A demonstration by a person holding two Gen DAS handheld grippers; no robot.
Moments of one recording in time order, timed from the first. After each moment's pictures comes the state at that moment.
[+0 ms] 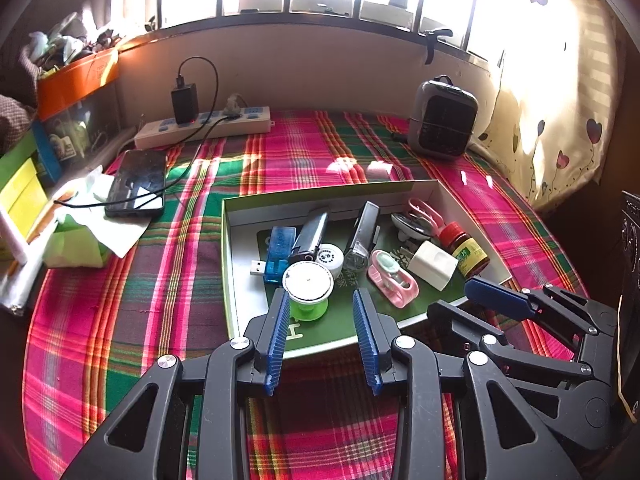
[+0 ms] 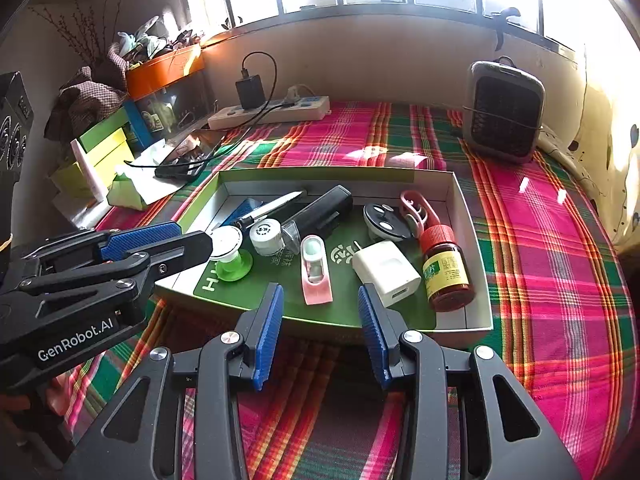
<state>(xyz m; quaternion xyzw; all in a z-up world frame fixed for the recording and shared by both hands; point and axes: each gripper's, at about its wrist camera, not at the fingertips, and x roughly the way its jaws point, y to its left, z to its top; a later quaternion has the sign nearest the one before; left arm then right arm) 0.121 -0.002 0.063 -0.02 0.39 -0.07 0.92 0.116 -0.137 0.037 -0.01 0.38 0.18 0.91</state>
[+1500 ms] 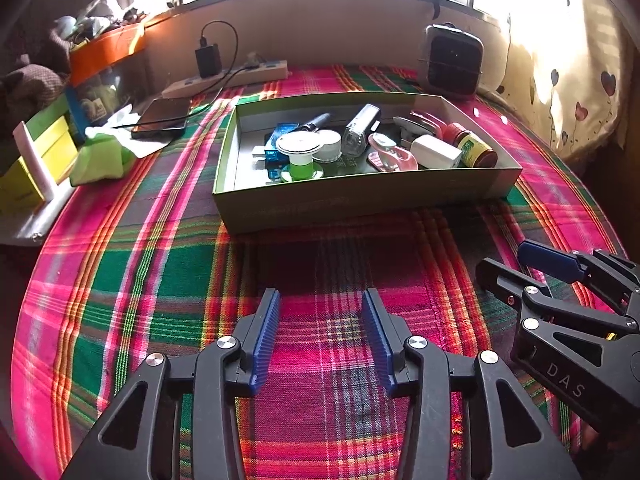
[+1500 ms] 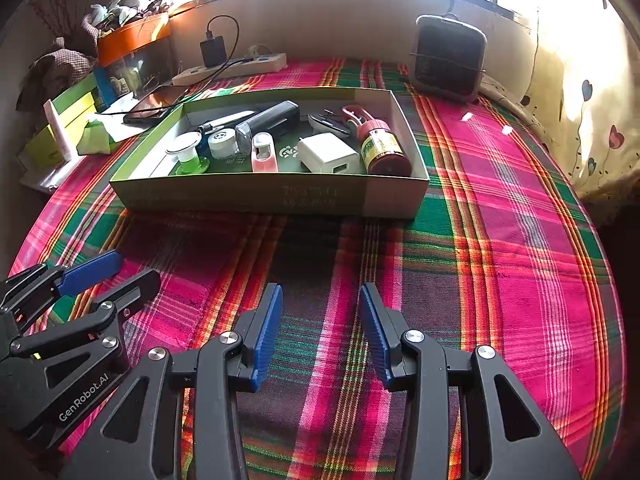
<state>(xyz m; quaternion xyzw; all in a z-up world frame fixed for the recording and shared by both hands) 0.056 -0.026 0.009 0.02 0.43 0.00 0.90 0.061 -0.165 0.002 -0.03 0.43 0.11 0.90</state>
